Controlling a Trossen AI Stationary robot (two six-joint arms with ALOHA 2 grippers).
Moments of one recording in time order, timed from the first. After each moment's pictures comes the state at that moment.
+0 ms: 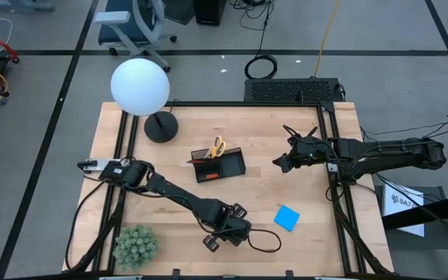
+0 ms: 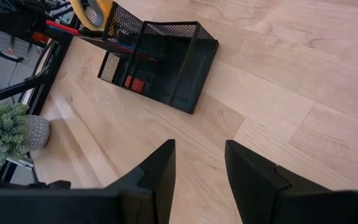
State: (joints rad) left arm -0.40 2.28 1.85 -0.82 0.06 0.34; right arm -0.08 0.86 0.54 -0.39 0.05 1.01
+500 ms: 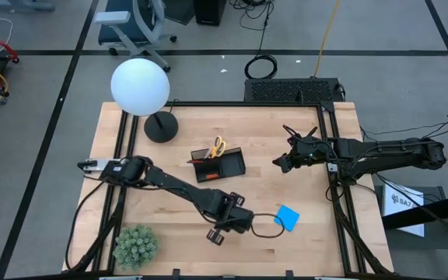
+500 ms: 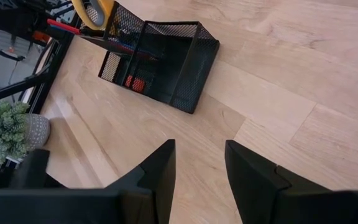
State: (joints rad) left arm -0.35 2.24 1.94 -0.97 0.03 0.16; right arm -0.08 0.86 0.54 -0.39 0.05 1.00
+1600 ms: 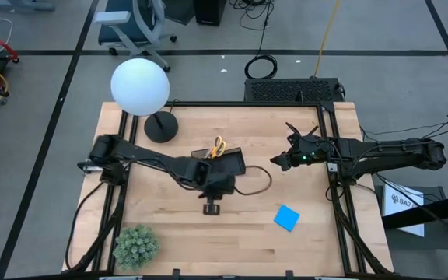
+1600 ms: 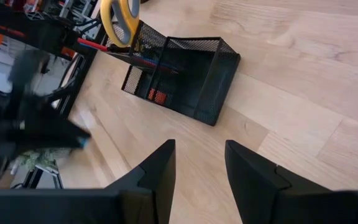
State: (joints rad) left arm -0.20 1.86 1.54 -0.83 -0.05 -0.10; right arm -0.09 0.85 0.54 -0.31 0.05 1.03
